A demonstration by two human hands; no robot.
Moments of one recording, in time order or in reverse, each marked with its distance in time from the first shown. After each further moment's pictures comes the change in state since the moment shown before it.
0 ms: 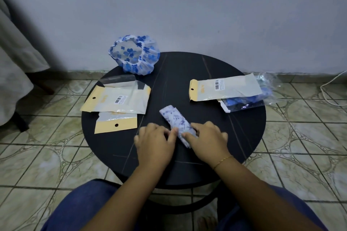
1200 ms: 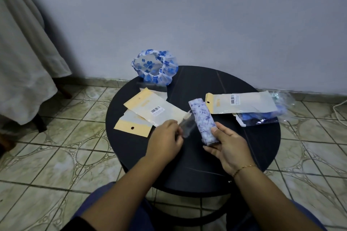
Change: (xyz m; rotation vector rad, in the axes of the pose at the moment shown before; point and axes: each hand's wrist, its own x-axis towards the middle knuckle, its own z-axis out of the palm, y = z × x) left_hand 0.034 -0.034 -0.020 -0.147 0.000 0.330; right_hand -0.005 -0.023 -0.017 1.495 -0.039 0.328
